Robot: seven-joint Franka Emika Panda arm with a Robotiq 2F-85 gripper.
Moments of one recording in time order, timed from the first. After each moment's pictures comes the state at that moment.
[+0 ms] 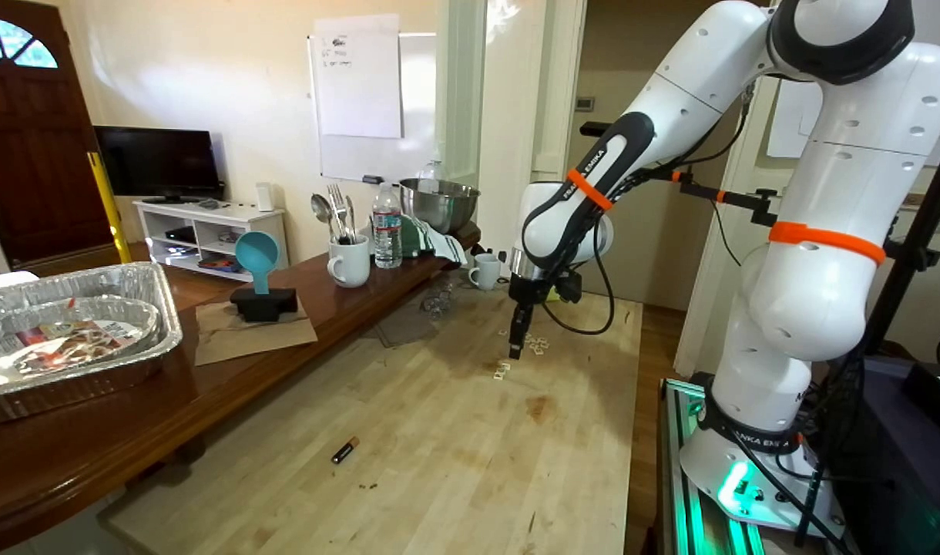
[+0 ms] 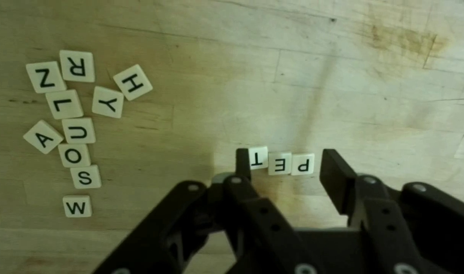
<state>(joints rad) -0.06 -0.11 -0.16 -2.74 0.19 2.67 -0.52</state>
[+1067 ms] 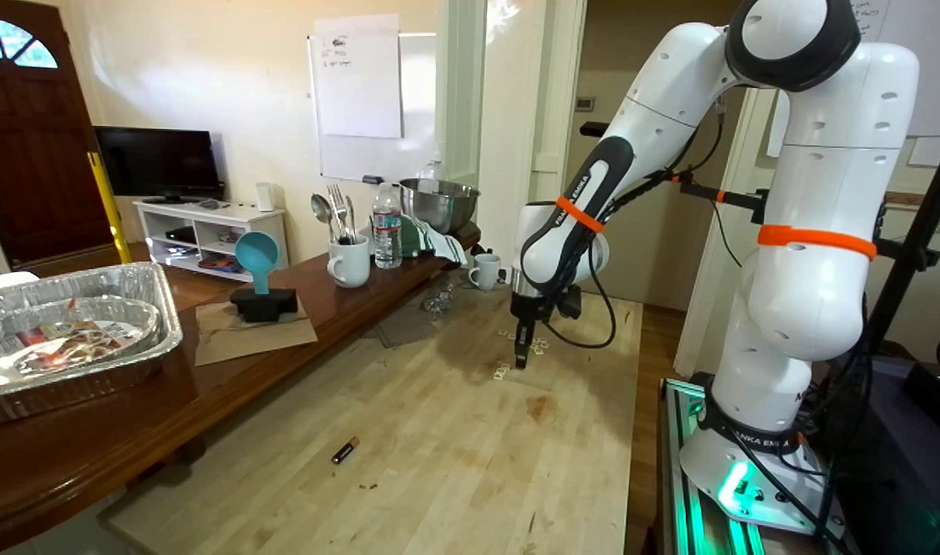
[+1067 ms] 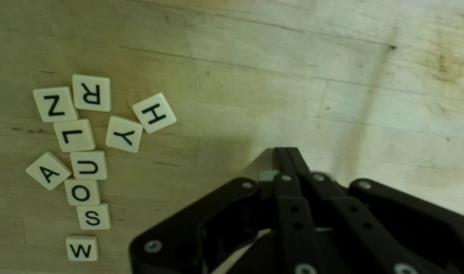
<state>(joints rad) -0.08 0.02 -0.15 -2.73 0.13 2.77 -0.52</state>
